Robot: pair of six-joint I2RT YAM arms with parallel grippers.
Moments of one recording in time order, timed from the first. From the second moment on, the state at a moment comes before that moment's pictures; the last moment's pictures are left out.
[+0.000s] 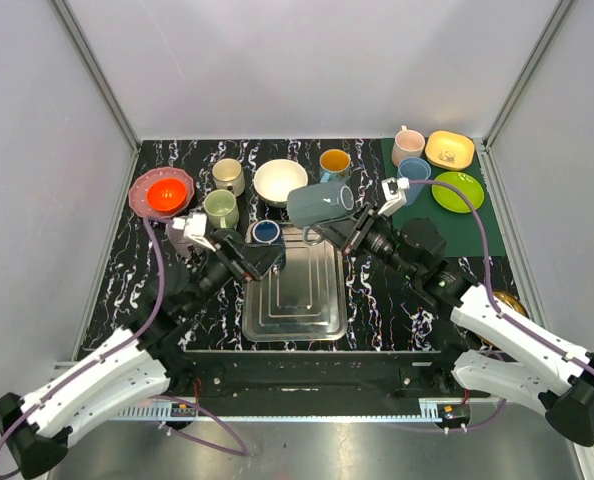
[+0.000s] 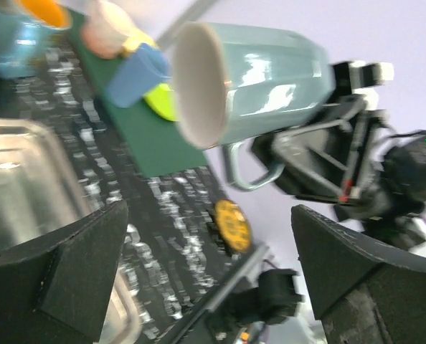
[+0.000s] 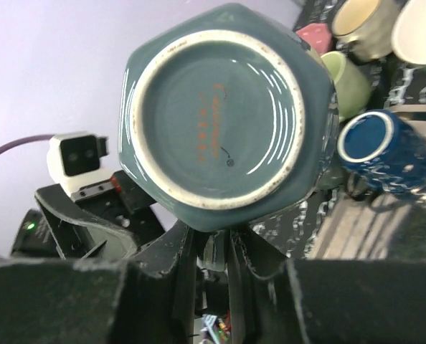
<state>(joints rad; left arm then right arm) -0.79 0.56 0.51 0.07 -0.11 -0.85 0.77 0.97 0.80 0.16 -0.06 0.92</state>
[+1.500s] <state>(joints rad) -0.79 0.84 0.65 0.37 0.18 -0.95 0.75 0.90 0.83 0.12 -0.27 0.88</state>
